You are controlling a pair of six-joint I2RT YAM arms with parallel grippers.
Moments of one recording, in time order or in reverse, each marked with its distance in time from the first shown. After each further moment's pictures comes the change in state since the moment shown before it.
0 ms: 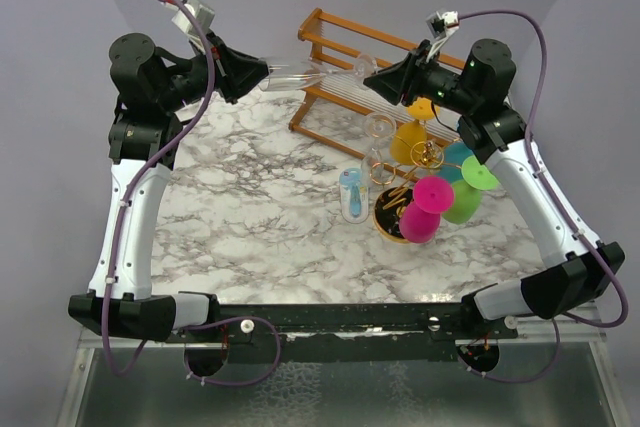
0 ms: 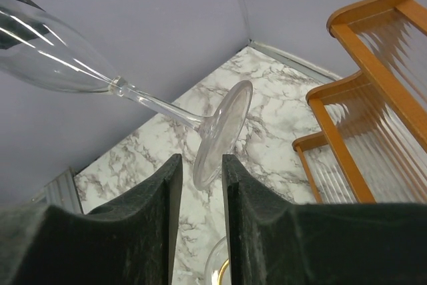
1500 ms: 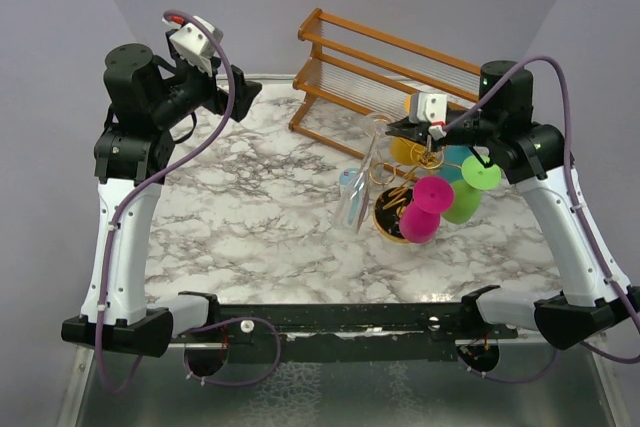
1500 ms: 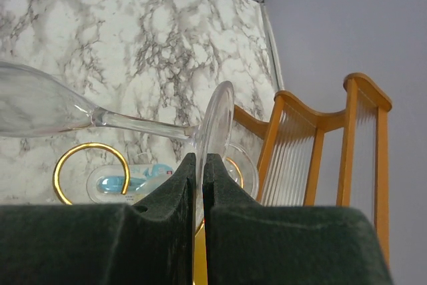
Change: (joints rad) left arm -0.013 -0.075 0.037 -0.323 -0.340 0.422; right arm 0.001 -0.158 0.055 -0.634 -0.248 -1.217
